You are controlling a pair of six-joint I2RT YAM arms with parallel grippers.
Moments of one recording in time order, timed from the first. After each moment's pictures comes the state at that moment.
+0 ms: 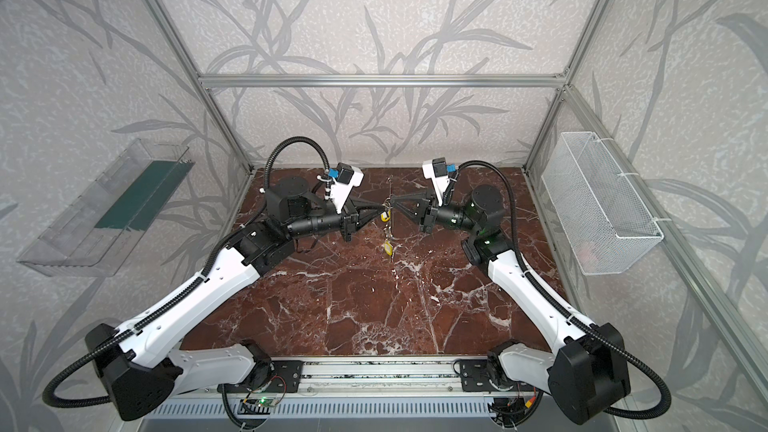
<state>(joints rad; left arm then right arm) -0.64 1.23 1.22 -0.19 0.53 -0.18 0.39 1.21 0.94 0.48 -0.95 0.60</state>
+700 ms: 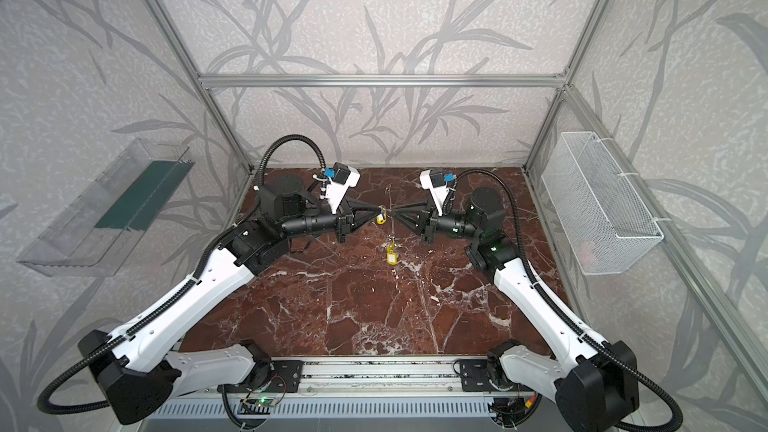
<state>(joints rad) -0.62 1.22 1.26 -0.28 0.56 -0.17 0.40 1.12 0.92 0.24 -0.93 0.42</state>
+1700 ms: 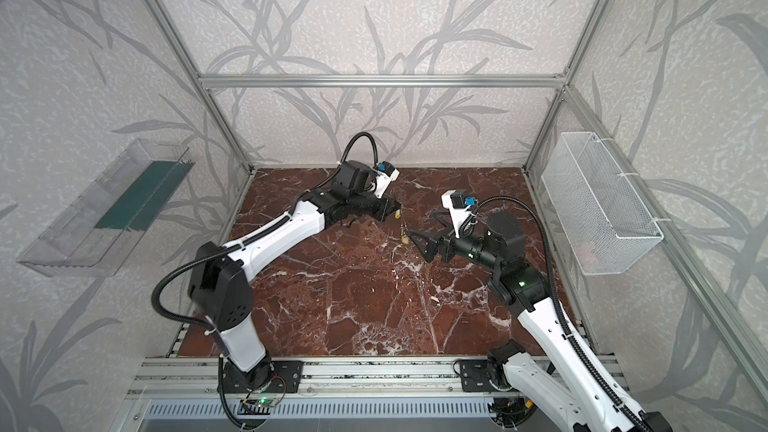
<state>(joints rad) -0.61 1.87 1.65 -0.43 0.35 -0.15 0.39 0.82 0.84 -0.20 -0.52 0.21</state>
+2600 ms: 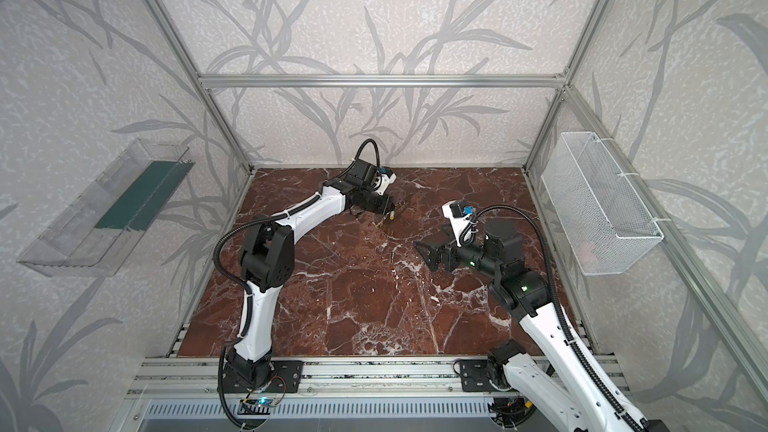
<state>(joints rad) -0.50 2.17 1.81 -0.55 0.37 -0.15 0.38 0.82 0.82 -0.33 -0.48 0.16</state>
